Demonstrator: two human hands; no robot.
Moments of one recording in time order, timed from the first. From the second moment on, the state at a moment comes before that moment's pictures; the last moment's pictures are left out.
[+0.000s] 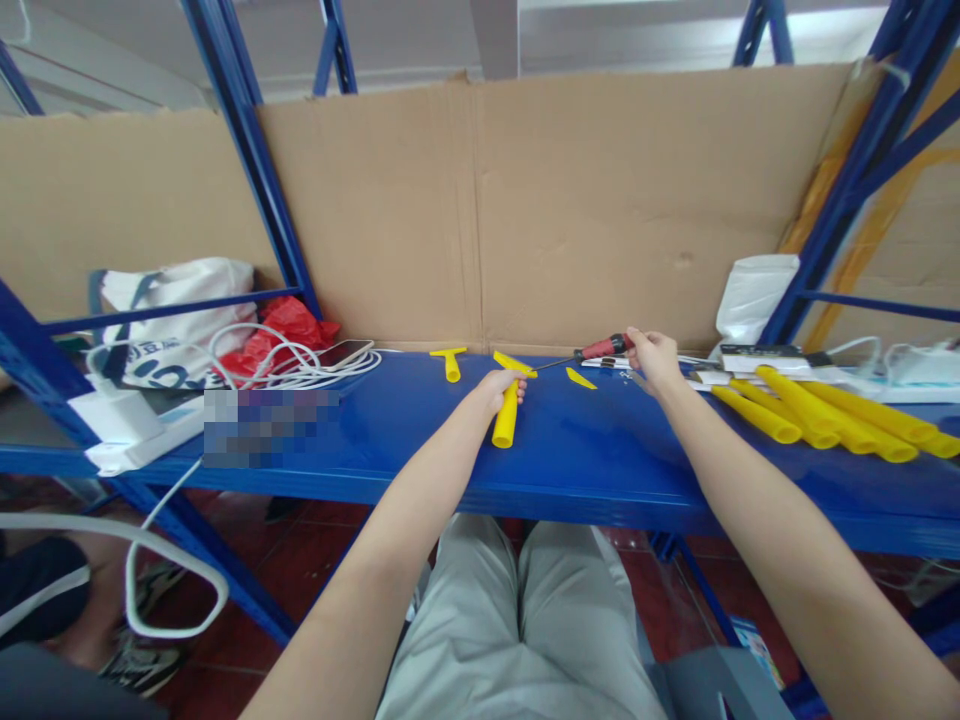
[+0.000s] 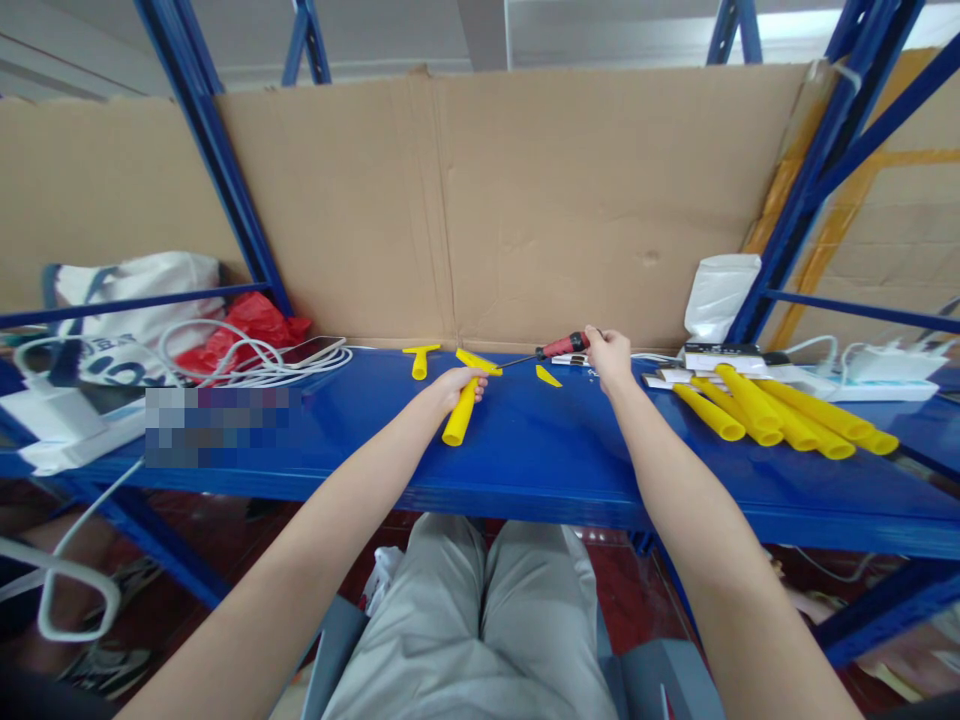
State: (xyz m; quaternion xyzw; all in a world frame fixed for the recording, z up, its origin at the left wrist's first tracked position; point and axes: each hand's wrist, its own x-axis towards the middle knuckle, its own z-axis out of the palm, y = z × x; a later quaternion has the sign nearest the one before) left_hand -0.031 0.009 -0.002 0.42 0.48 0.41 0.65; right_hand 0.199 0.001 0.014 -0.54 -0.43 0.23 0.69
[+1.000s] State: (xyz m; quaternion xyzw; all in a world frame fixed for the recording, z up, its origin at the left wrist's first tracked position) left_hand -0.031 0.015 -0.007 0.42 0.49 0.42 0.63; right_hand 0.211 0.018 0.008 -0.48 -0.55 0.18 0.66
